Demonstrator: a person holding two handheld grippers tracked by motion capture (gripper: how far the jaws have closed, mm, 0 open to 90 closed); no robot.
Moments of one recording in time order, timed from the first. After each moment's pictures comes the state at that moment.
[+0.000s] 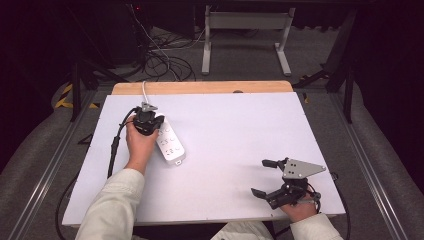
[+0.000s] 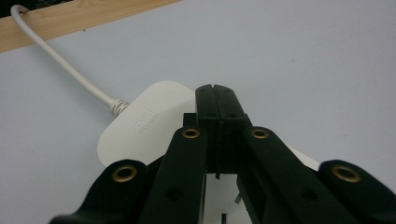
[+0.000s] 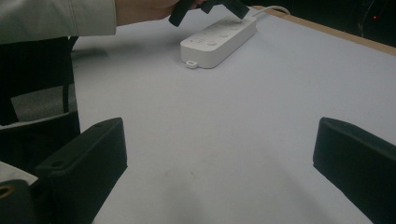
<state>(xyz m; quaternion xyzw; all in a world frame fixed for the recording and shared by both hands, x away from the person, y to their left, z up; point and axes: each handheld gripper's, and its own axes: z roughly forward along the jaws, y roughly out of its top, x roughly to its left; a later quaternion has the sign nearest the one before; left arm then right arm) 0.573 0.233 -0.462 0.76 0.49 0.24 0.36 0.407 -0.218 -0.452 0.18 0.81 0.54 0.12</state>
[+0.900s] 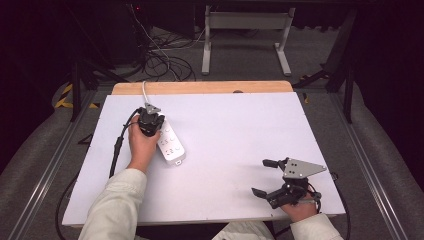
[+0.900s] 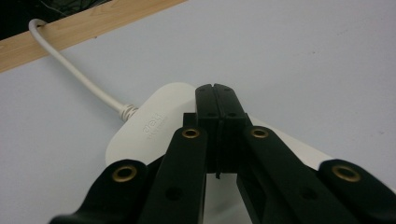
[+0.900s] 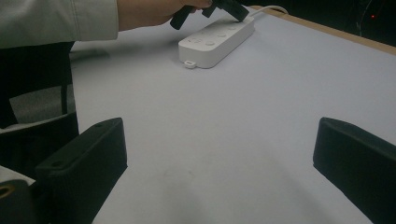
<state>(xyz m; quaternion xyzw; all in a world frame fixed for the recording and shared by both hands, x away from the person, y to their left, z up) 0.576 0.227 -0.469 0.76 0.47 0.28 0.34 0.407 -0.219 -0.453 0.19 0.81 0.54 0.12</state>
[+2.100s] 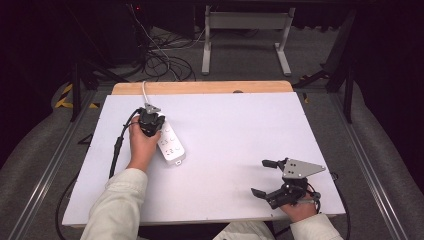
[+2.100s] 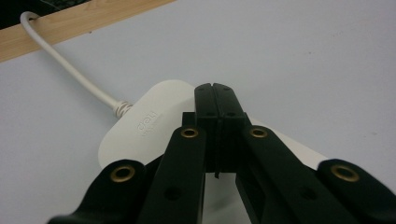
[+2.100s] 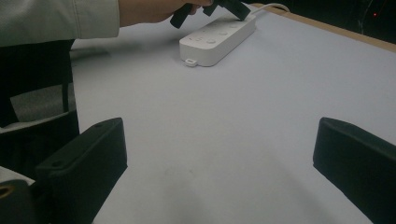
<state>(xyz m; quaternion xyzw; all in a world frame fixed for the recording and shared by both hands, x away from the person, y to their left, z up) 0.576 0.228 -0.469 0.76 0.48 0.27 0.34 0.407 -0.218 -0.453 0.19 0.81 0.54 0.12</state>
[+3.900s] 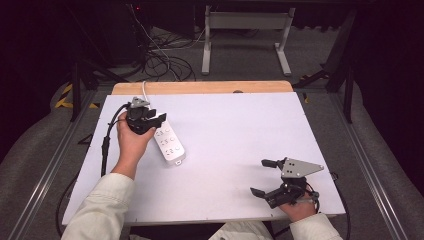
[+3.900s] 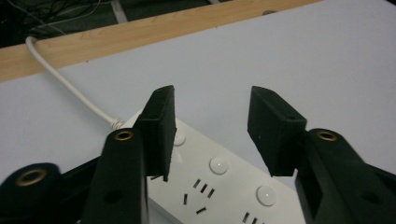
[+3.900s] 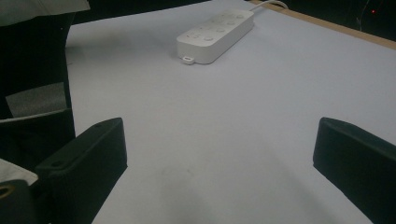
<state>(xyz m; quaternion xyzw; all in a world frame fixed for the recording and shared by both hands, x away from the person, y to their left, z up) 0.538 0.238 -0.410 0.74 0.48 0.23 0.42 0.409 -0.216 -0.454 0.19 0.82 0.53 0.12</state>
